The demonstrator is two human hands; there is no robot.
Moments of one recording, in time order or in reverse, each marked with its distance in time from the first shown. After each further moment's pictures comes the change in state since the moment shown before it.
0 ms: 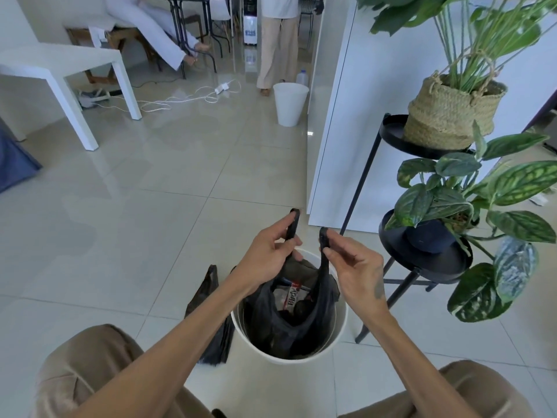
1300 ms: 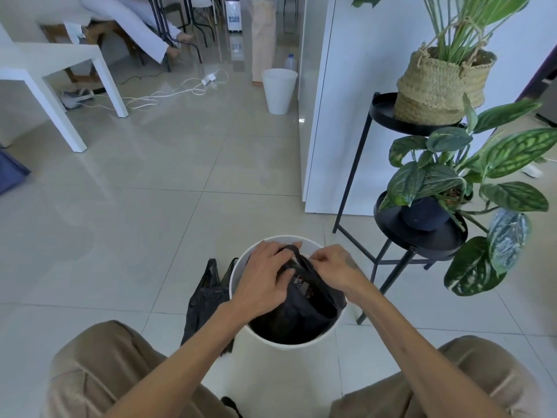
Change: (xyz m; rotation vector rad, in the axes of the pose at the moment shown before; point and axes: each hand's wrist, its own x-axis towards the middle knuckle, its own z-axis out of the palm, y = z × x) left_hand -0.027 -0.065 0.014 0.662 0.038 0.448; right_hand 0.010 0.032 0.015 -0.437 -0.460 0.509
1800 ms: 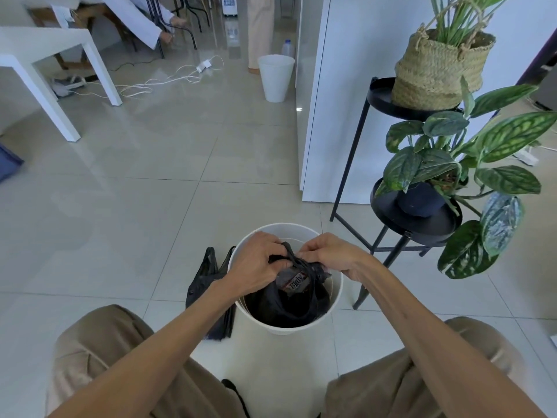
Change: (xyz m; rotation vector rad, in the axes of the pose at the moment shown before) left_hand 0.008 -0.010 -0.009 -0.077 -0.117 0.017; right_hand 0.007 0.004 -0.012 0.162 -0.323 0.015
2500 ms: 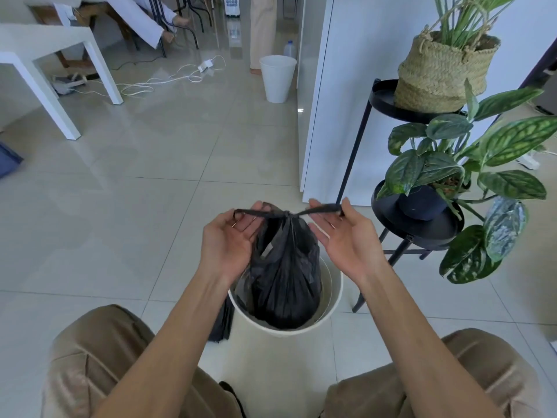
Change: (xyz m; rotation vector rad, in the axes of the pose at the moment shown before) left_hand 0.015 0.020 -0.047 -1.845 0.537 -0.686; right_hand -0.032 -0.031 -0.004 1.282 0.145 -0.235
